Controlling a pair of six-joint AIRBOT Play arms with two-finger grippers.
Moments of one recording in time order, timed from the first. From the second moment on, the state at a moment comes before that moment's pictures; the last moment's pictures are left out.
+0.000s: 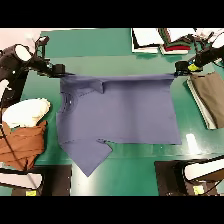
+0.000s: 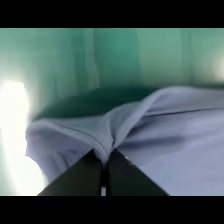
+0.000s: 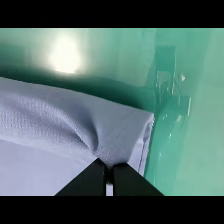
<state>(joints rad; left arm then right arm) -0.06 -1.56 1.55 1.30 -1.07 -1.49 -0.17 -1.63 1.72 -1.31 1.39 1.39</state>
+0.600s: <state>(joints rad) -0.04 -1.57 1.31 1.28 -1.18 -1.46 -0.17 -1.48 1.33 -1.36 1.26 1.39</state>
